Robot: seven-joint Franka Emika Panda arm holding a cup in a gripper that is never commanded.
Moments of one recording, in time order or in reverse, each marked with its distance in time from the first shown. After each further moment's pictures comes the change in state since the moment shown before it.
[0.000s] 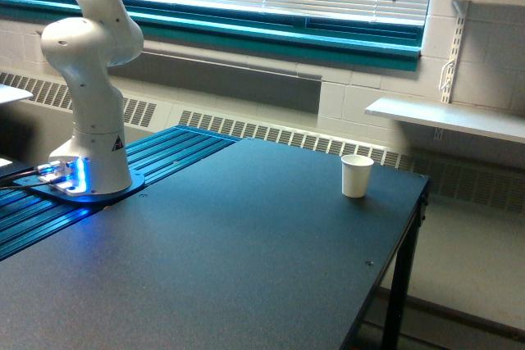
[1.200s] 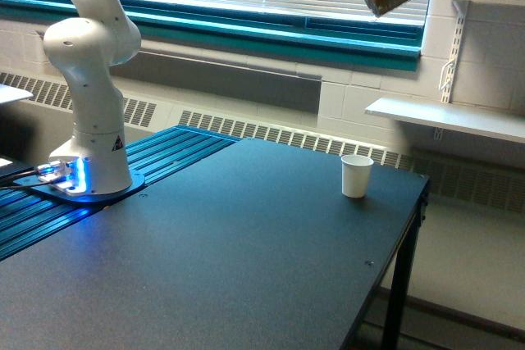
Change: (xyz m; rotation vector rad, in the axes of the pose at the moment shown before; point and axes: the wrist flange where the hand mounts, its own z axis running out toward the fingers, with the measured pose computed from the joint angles) arm -0.097 -0.060 -0.011 0.087 -0.075 -0.220
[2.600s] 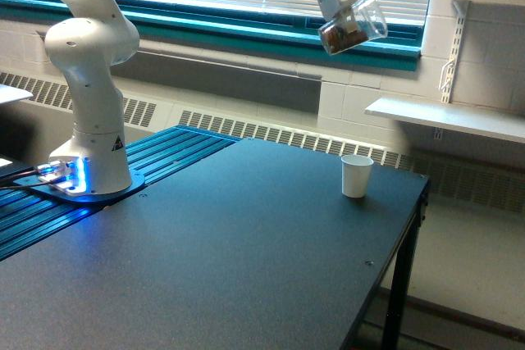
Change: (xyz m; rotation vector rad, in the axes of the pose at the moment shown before) arm -0.112 0.013 0.022 -0.075 -0.106 -0.033
